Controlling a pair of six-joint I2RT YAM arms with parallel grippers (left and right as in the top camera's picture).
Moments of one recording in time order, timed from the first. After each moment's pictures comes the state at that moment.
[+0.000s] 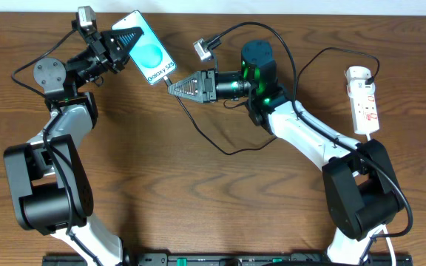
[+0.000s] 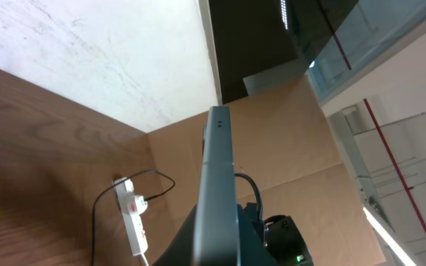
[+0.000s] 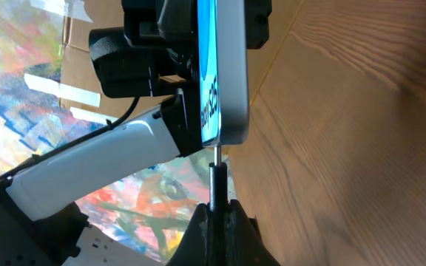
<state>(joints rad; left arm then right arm) 0.21 1.89 1.09 1.27 1.19 -1.69 0.51 1.92 1.31 0.51 -1.11 1.06</state>
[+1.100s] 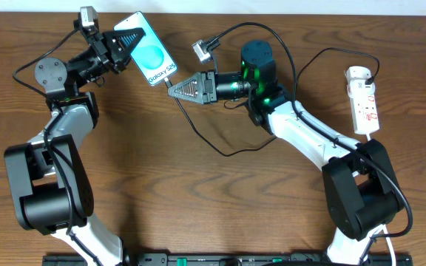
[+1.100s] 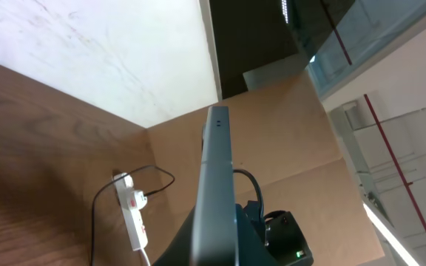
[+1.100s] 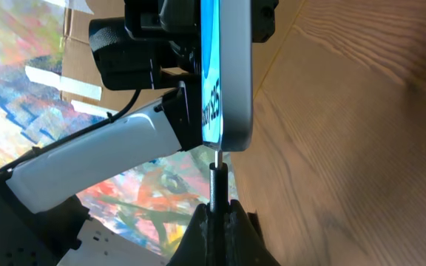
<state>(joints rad) 0.21 1.89 1.09 1.27 1.21 -1.69 0.51 1.92 1.31 0.51 -1.14 1.05</state>
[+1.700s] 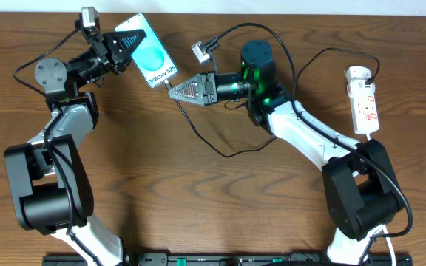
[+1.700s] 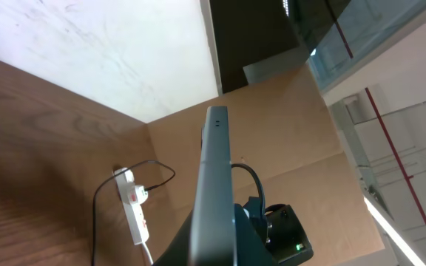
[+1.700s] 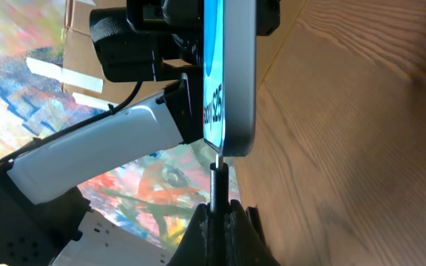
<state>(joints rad) 0.21 1.89 1.09 1.28 1.23 -1.69 0.51 1.92 1.31 0.50 -1.16 1.04</state>
